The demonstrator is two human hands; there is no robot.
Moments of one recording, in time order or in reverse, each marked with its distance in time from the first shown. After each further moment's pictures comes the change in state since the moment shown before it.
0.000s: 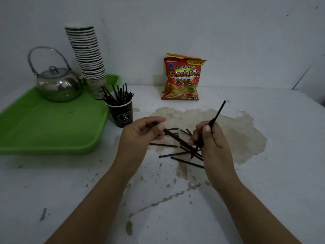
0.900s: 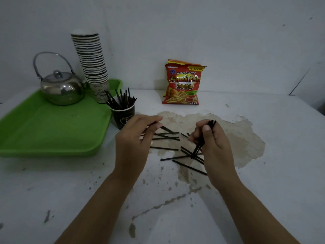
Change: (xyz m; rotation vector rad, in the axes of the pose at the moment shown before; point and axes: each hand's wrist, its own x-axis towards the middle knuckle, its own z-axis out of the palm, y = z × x) left_hand -0.006 0.014 -0.004 0.746 0.188 0.691; right_hand 0.006 -0.005 0.003 0.000 0.015 -0.069
